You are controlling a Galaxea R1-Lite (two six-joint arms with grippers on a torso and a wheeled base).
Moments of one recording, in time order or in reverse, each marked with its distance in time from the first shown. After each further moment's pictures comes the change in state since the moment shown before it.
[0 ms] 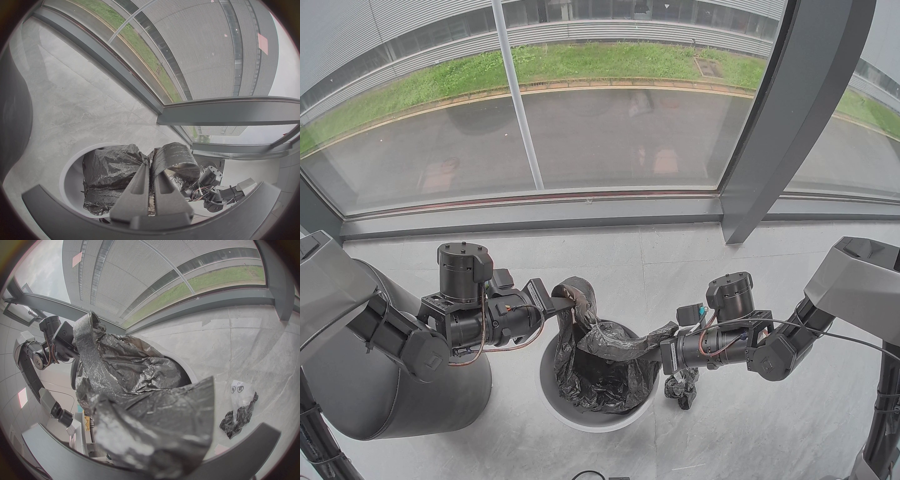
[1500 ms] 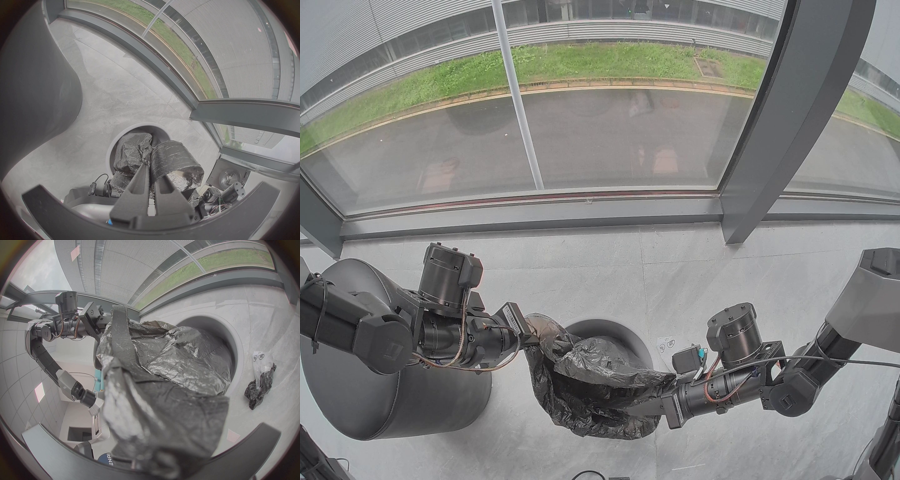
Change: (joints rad) left arm -0.028 -0.205 -0.014 0.569 0.212 -0.043; right arm 0.136 -0.133 0.223 0.020 0.079 0.041
